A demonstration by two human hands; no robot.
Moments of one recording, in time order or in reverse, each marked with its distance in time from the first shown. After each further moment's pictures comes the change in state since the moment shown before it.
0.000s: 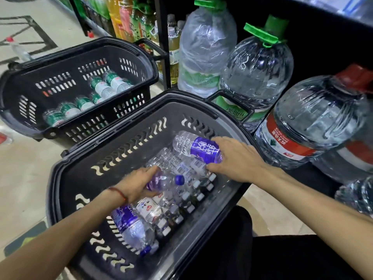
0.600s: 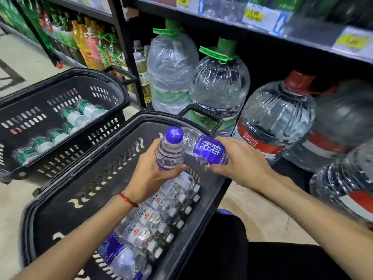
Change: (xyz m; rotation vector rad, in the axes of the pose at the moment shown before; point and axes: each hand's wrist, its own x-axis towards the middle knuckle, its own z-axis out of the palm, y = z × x) left_hand 0.024 0.146 -0.086 -0.718 0.427 0.227; right_hand -0.045 0.035 -0.033 0.104 0.214 0.164
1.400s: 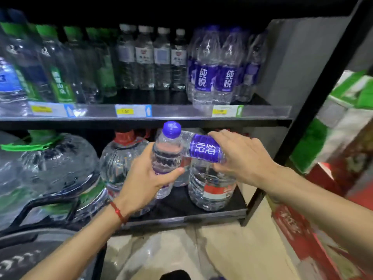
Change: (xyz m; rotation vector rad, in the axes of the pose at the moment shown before) left_hand 0.075 0.227 0.237 -0.162 -0.484 0.539; right_hand -0.219 0.146 -0.196 -0.421 0.438 0.514
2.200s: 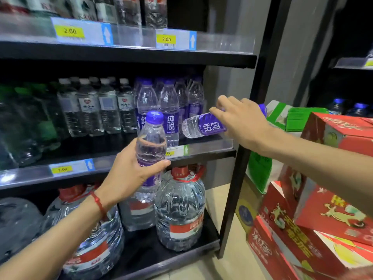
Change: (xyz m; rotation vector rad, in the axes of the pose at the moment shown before) left_hand 0.123 0.095 0.054 -0.049 -0.142 0.116; right_hand 0.043 0.169 -0.118 -0.690 0.191 0.065
